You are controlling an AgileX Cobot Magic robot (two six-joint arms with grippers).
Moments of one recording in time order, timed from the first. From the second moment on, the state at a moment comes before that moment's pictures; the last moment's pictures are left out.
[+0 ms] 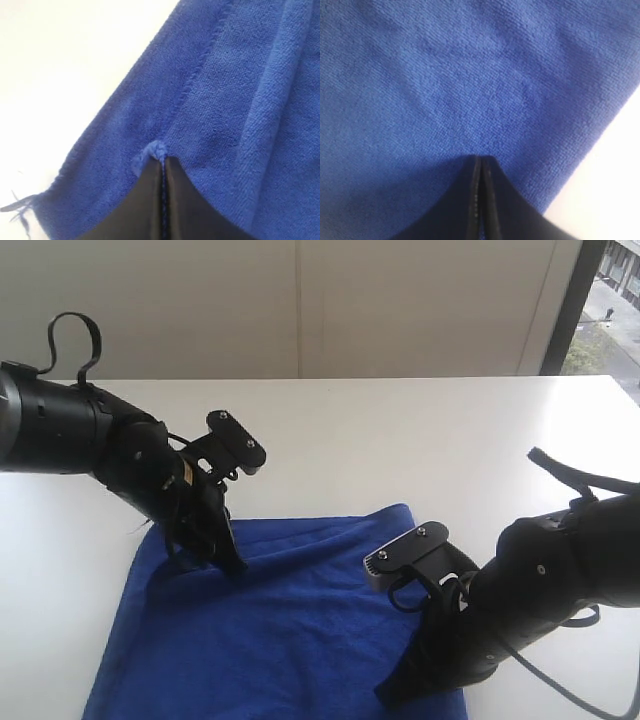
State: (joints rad) left arm -0.59 1.79 -1.08 0.10 0.43 0.27; right arm 0.46 1.65 -0.65 0.24 0.36 -0.26
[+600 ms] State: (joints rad) left arm -0.49 1.78 -1.08 0.22 0.47 0.18; right arm 0.46 1.45 -0.64 0.24 0.30 -0.28
